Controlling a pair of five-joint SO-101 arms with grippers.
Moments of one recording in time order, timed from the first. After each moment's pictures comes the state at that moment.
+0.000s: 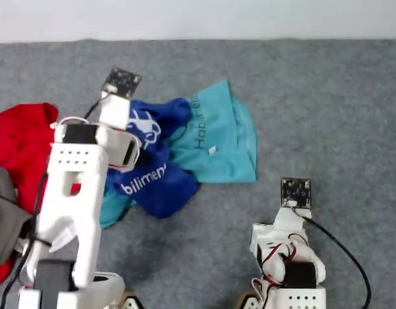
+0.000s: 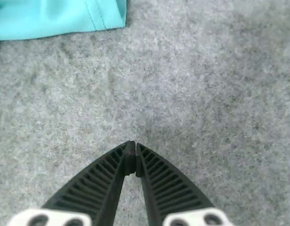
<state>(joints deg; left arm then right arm) -1.1 -8.2 21.3 72.0 -7.7 -3.3 -103.6 95.6 74.7 -6.4</state>
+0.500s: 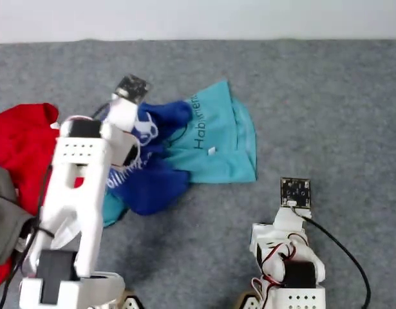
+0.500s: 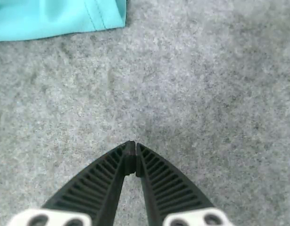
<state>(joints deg) -2.1 -9.0 17.5 74.2 -15.4 -3.3 -103.6 95.6 74.7 -6.4</state>
